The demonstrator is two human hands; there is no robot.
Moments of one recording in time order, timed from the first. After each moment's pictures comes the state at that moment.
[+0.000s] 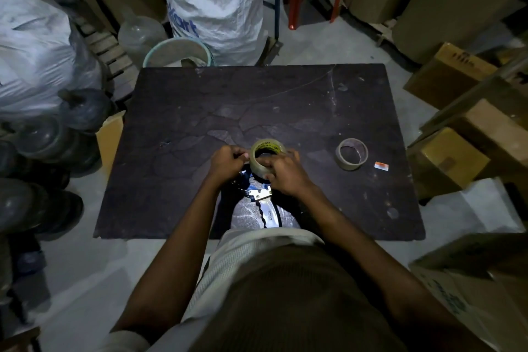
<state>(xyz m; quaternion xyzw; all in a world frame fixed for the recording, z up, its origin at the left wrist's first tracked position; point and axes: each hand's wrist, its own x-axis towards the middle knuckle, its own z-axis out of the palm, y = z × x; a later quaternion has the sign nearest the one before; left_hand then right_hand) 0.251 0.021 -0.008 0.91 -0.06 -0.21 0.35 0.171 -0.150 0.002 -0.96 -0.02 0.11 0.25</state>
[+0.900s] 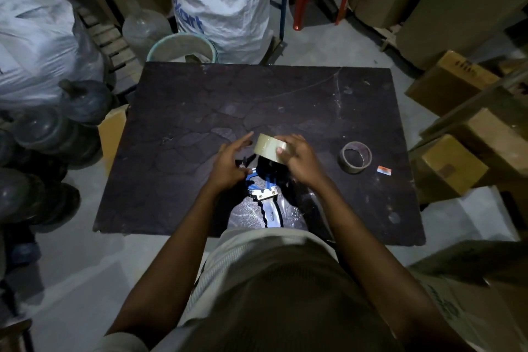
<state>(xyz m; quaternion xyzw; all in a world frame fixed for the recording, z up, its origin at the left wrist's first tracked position) 0.235 0.039 -0.009 0.87 -0.15 -0.17 0.44 0.182 -0.170 0.016 -0.86 0.09 0.03 0.50</state>
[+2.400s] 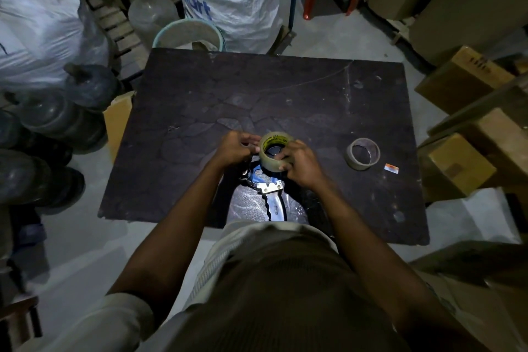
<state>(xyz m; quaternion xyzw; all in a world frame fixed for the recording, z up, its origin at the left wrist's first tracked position) 0.274 0.030 -0.017 0.85 -0.08 -0.27 0.44 0.182 -0.165 -0.017 -0.94 0.00 0.08 0.32</state>
